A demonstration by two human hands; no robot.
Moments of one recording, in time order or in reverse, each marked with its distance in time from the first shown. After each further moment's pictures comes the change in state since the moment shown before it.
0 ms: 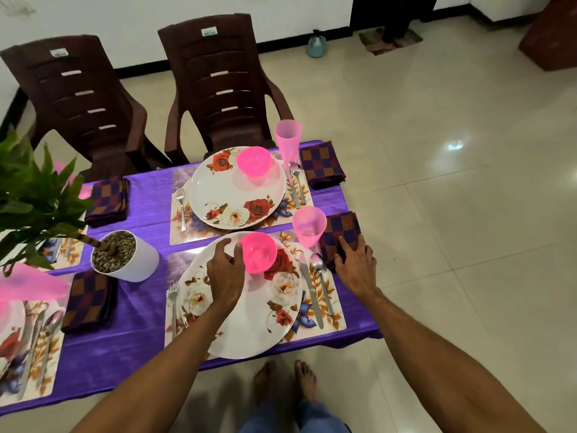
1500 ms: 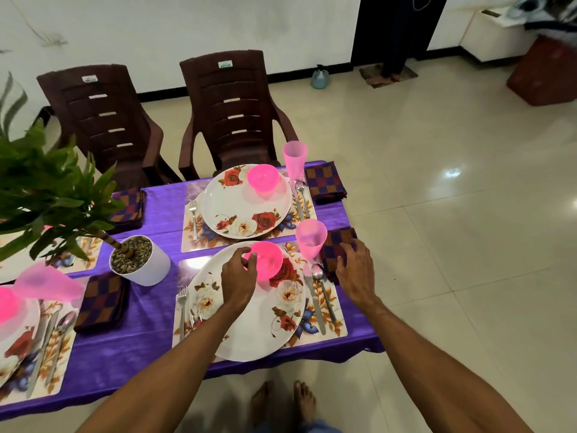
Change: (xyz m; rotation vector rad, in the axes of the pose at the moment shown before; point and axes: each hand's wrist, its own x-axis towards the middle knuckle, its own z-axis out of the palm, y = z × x) left_hand -0.014 0.010 -0.014 -0.016 -0.104 0.117; right_hand -0.023 -0.029 -0.032 0.212 0.274 -0.109
